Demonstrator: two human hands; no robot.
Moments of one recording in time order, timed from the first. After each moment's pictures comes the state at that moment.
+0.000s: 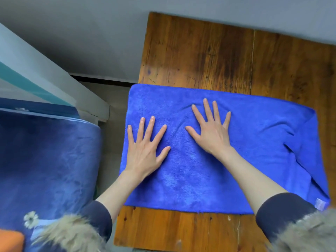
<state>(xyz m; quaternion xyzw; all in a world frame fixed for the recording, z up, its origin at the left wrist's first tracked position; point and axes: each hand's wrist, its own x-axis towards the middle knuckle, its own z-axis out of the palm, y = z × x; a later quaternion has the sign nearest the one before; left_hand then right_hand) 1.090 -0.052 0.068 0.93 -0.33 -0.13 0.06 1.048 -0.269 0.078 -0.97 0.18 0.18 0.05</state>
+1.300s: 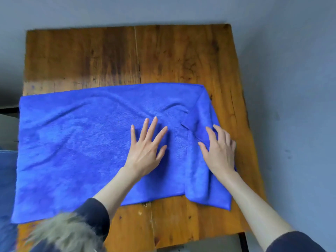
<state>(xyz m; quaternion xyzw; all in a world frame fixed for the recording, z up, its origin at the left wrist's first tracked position) 0.955 -0.290 0.088 0.87 -0.46 -0.16 0.07 0.811 -0.457 0.100 -0.92 0.38 0.04 0.13</state>
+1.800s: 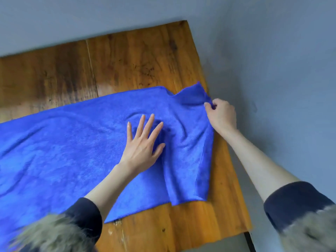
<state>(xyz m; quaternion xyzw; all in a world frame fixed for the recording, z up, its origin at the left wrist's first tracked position) 0.928 -0.386 0.092 0.84 -0.51 -0.15 0.05 0.819 -0.611 0.103 -0.80 0.52 -0.06 0.29</state>
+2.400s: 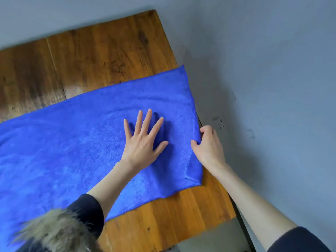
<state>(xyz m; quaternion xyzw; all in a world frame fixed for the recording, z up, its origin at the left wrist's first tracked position) 0.891 -0.436 0.083 0.83 -0.54 -0.16 0.05 0.732 -0.558 0.094 -0.78 0.54 0.02 0.32</state>
